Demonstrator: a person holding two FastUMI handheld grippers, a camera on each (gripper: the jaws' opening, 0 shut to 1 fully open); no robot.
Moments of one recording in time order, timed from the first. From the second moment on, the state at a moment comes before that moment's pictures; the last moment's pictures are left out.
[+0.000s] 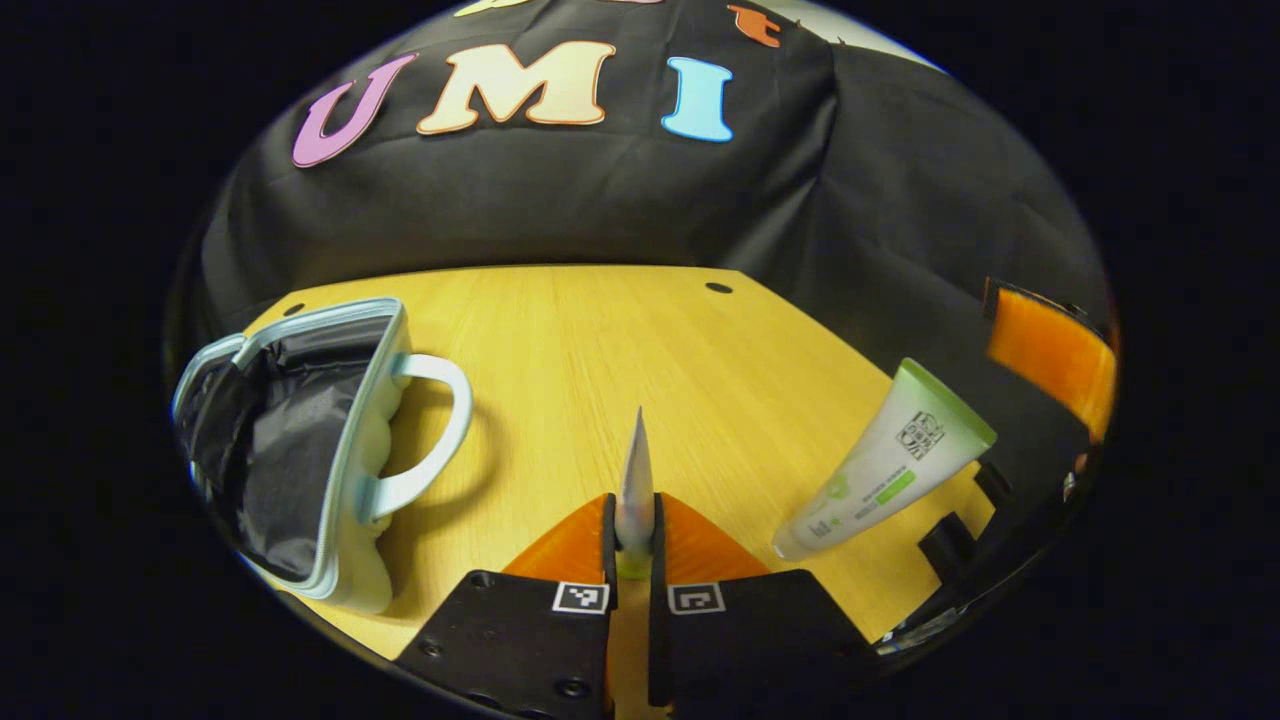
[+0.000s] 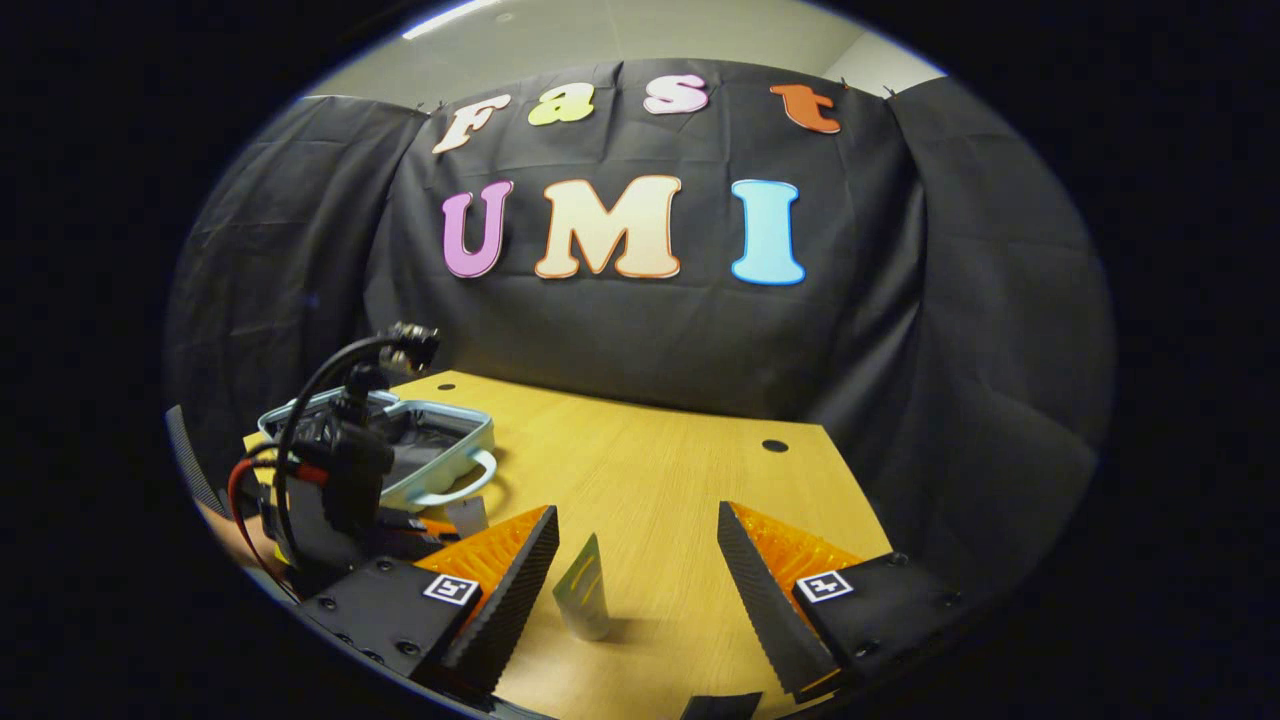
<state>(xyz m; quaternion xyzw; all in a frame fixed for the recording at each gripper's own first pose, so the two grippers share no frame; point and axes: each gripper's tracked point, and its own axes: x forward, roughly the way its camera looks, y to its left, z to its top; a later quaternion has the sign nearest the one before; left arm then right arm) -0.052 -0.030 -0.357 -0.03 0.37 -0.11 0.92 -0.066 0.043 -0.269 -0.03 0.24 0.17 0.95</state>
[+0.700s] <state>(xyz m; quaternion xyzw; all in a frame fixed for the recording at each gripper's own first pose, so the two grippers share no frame) -0.081 0.025 -0.259 -0.01 0.36 -0.04 0.93 -0.099 0.083 -0.376 -0.02 0.34 0.22 0.91</state>
